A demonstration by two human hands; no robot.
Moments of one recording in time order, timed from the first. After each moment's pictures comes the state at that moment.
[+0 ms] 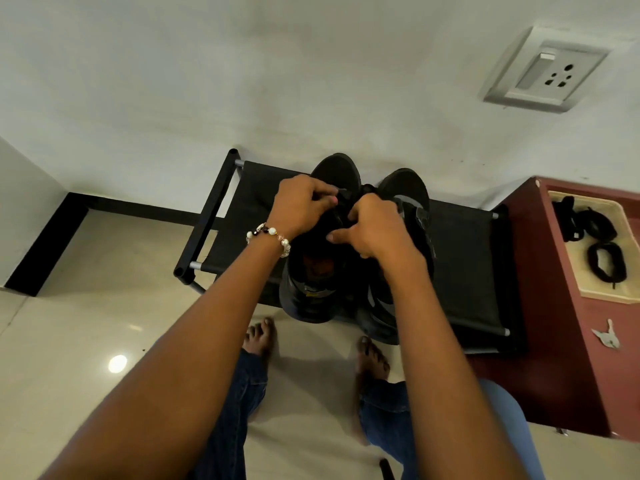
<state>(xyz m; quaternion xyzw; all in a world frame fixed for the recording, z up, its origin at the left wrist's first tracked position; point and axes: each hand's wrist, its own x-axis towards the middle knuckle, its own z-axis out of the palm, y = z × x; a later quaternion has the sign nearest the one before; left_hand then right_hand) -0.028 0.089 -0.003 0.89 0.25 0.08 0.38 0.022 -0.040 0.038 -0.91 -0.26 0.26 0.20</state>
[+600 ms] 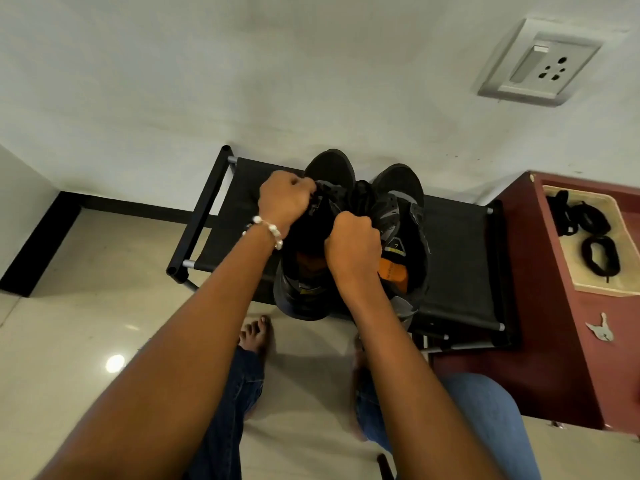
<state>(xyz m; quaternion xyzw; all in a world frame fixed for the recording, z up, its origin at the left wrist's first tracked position) -0.020 0.092 -0.008 0.74 0.42 0.12 0.51 -0.011 -0.034 0.002 -0.95 -0.26 0.10 0.15</state>
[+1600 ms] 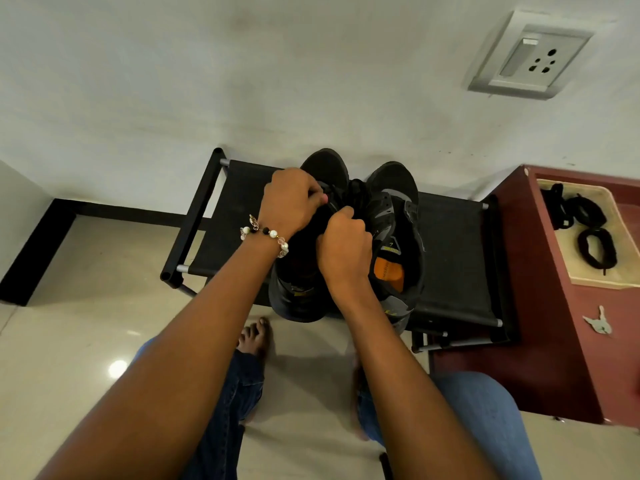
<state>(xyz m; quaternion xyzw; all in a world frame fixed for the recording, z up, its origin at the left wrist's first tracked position) -0.020 0.080 -0.002 0.93 0.26 0.09 0.26 -0.013 -0.030 -0.007 -0.95 -0.21 0.10 0.21</state>
